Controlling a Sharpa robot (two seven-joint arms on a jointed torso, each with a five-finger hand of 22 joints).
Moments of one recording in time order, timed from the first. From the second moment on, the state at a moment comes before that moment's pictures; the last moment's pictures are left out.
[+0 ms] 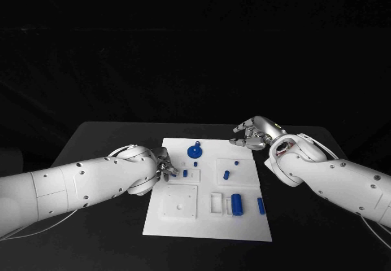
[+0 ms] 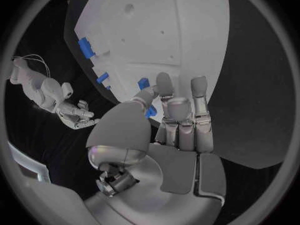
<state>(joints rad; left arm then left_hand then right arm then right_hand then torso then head) 1.33 -0.60 -0.24 1.35 -1.06 -0.19 -0.59 1.18 0.02 0.27 -0.06 0.46 0.97 0.08 0.43 0.78 1.47 -0.06 0.59 0.18 1.41 -0.12 1.24 0.53 0.05 1.27 -0.11 0.44 1.31 1.02 -0.78 0.24 1.41 -1.45 -0.45 -0.21 1.28 -0.17 0.16 0.08 0.29 1.02 0.11 0.07 0.06 1.21 0.00 1.06 1.05 1.44 -0.07 0.97 1.00 0.08 1.47 -0.09 0.76 1.31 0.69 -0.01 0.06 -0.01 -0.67</state>
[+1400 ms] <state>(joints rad) 1.32 -0.59 -0.24 1.32 -1.06 -0.19 -0.59 1.17 -0.06 0.16 0.18 0.32 1.08 -0.02 0.42 0.64 1.46 -0.07 0.59 0.17 1.41 -0.13 1.22 0.50 0.04 1.29 -0.13 0.41 1.31 1.02 -0.78 0.24 1.41 -1.45 -0.45 -0.21 1.28 -0.17 0.16 0.08 0.29 1.01 0.11 0.07 0.06 1.21 0.00 1.06 1.05 1.44 -0.07 0.97 0.99 0.08 1.47 -0.09 0.75 1.31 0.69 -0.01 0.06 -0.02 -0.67</state>
